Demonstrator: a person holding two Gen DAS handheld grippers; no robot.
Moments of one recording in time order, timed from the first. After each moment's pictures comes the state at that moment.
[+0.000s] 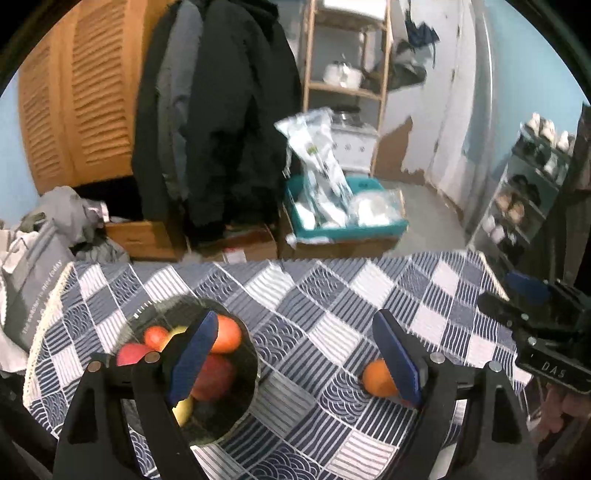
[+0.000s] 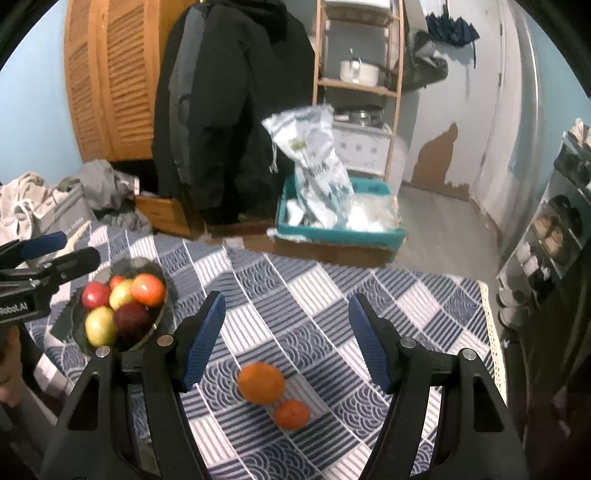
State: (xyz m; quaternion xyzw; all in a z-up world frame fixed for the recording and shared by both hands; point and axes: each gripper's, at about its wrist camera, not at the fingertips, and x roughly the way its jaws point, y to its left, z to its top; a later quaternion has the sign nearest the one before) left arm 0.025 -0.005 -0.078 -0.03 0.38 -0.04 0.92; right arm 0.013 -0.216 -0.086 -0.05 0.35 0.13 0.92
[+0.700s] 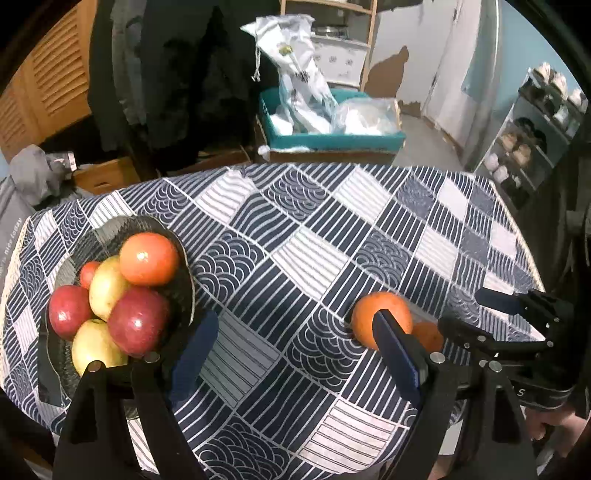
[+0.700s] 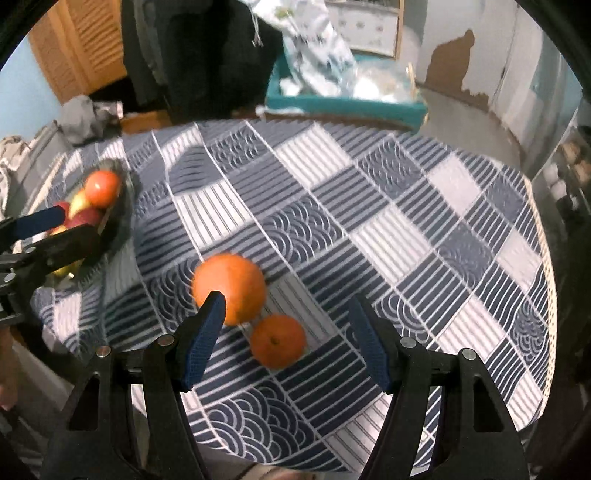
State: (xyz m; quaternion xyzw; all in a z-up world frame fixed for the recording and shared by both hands) left arm 0.048 -0.050 -0.177 -0.01 0.49 -0.06 0.87; right arm 0.038 -0.239 -0.220 -0.03 0.53 0.14 0.84
